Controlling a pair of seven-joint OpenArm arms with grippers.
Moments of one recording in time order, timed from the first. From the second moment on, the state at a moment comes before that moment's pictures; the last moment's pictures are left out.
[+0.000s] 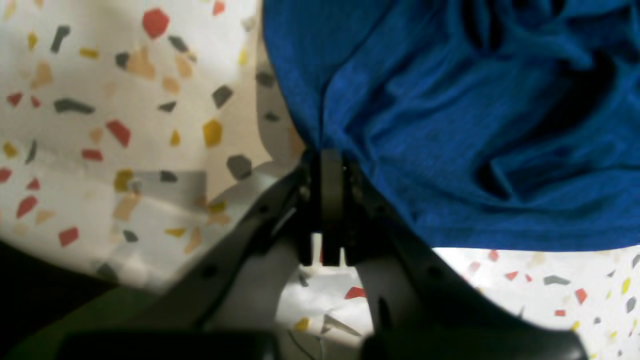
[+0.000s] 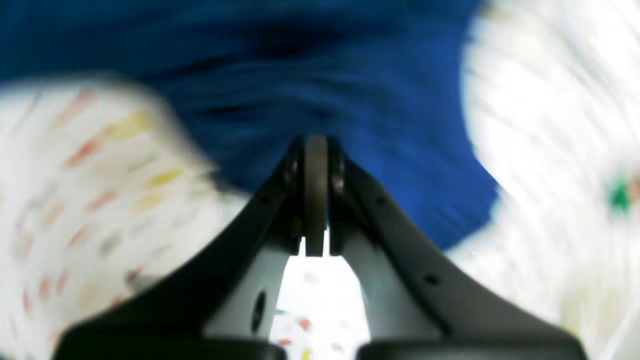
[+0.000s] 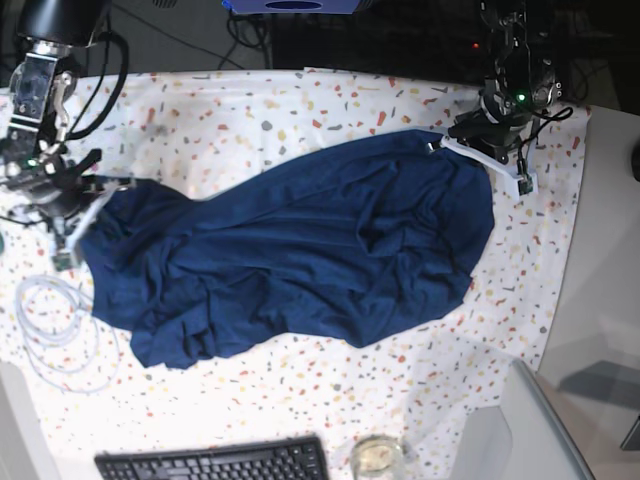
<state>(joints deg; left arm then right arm) 23.9 -9.2 -9.6 99.1 -18.6 13.4 42.8 -6.1 3.2 25.2 90.5 -4.8 29.9 -45.3</state>
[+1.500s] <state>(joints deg) 23.9 -10.2 -9.7 99.0 -17.9 13.4 42.8 7.0 2.9 57.4 63.1 9.6 34.5 -55.7</state>
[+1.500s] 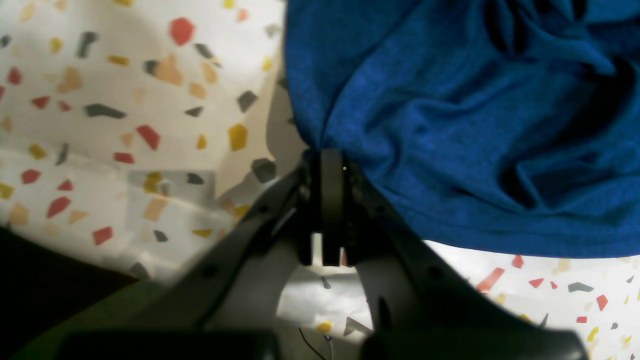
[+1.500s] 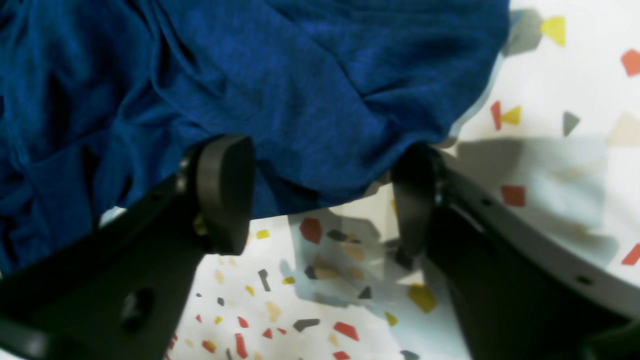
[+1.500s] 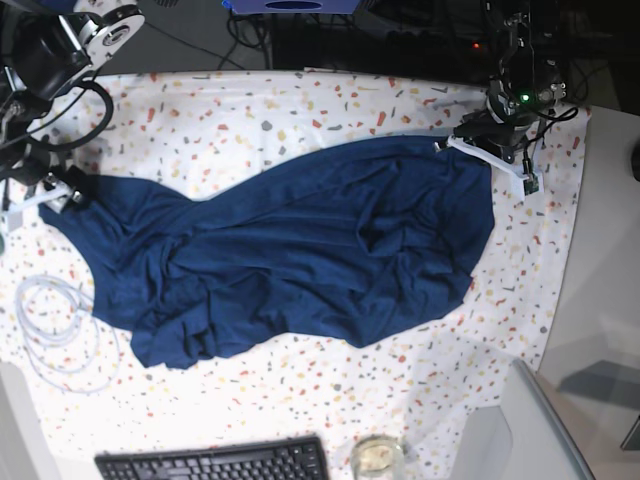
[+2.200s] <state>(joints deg) 4.6 -17.6 -9.4 108.8 -19.3 12.3 60.1 11.4 10.7 42.0 99.1 8.9 37.6 -84.1</state>
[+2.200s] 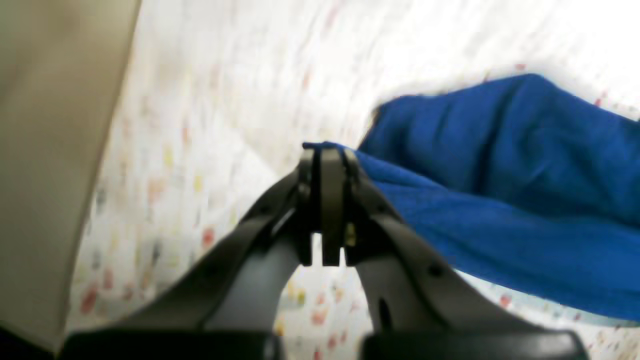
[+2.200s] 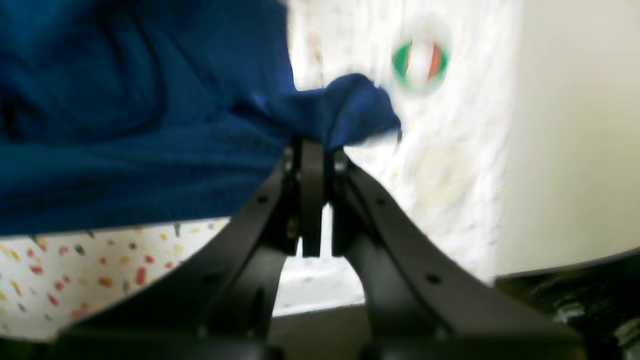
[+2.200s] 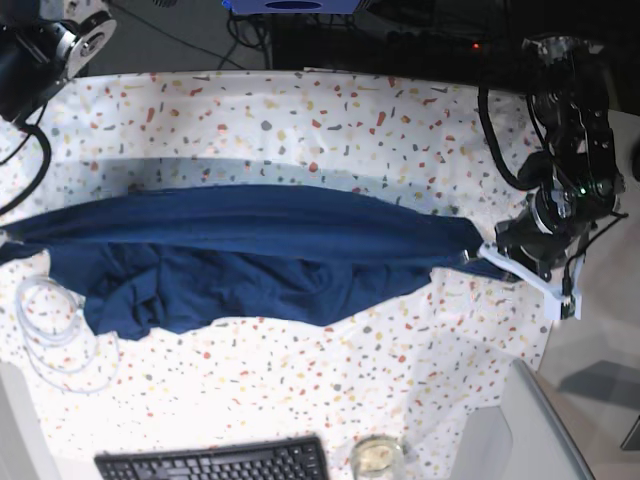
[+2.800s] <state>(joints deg) -43.4 -11.0 -9.0 79.7 -19.0 12.8 55.3 47.6 23.9 23.5 71.2 8.2 34.4 -69.1</state>
